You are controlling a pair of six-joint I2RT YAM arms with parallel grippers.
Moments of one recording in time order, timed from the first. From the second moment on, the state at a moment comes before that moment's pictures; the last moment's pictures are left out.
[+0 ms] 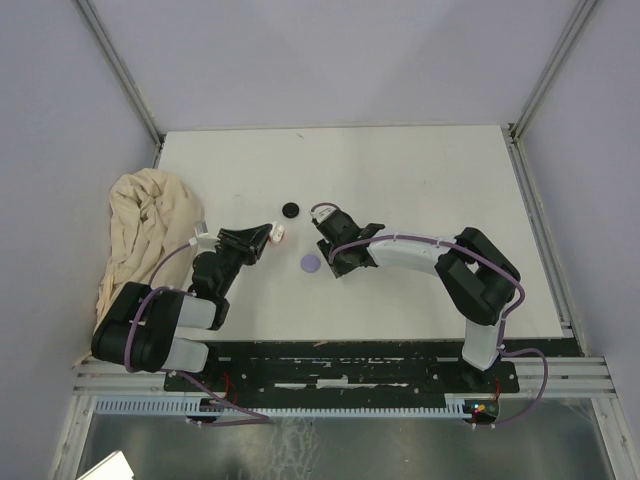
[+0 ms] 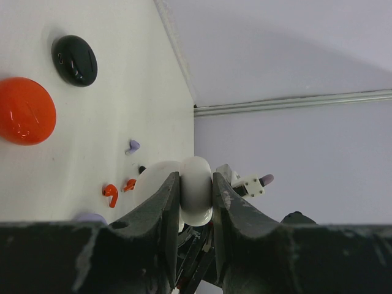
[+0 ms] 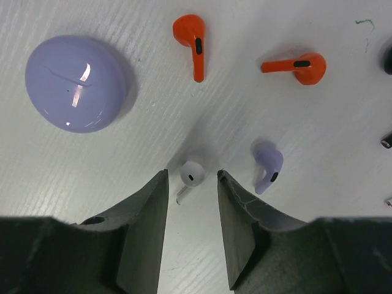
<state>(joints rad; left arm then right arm) -0.22 1.40 0.13 1.25 0.14 -1.38 0.85 1.87 1.18 -0.38 0.16 0.24</state>
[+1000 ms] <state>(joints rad) -0.21 1.43 0.12 1.28 0.14 -1.38 0.85 1.90 1.22 -0.40 0.13 0.34</state>
